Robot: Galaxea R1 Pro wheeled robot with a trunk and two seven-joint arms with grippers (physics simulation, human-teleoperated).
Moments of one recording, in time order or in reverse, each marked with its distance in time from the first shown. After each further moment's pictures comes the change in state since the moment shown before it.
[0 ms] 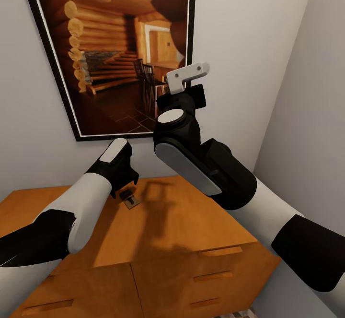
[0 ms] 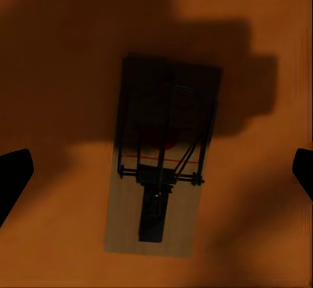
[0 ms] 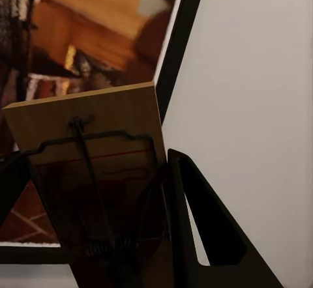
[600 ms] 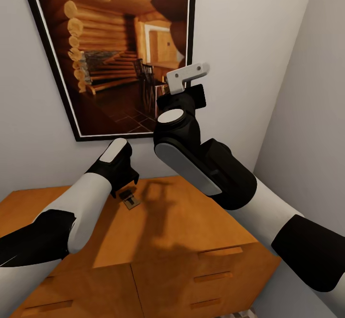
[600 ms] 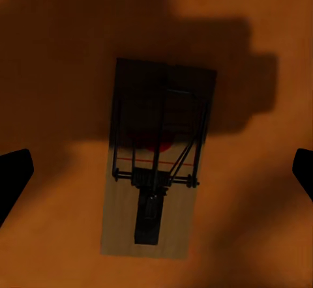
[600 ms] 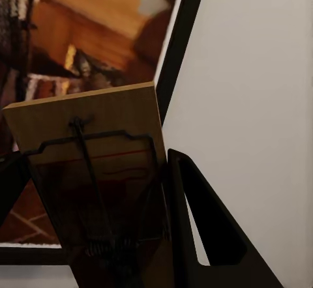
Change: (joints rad) left arm 0.000 0.001 0.000 0.001 0.000 0.007 -0.008; right arm 0.000 0.000 0.000 0.000 0.000 0.000 0.000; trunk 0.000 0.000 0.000
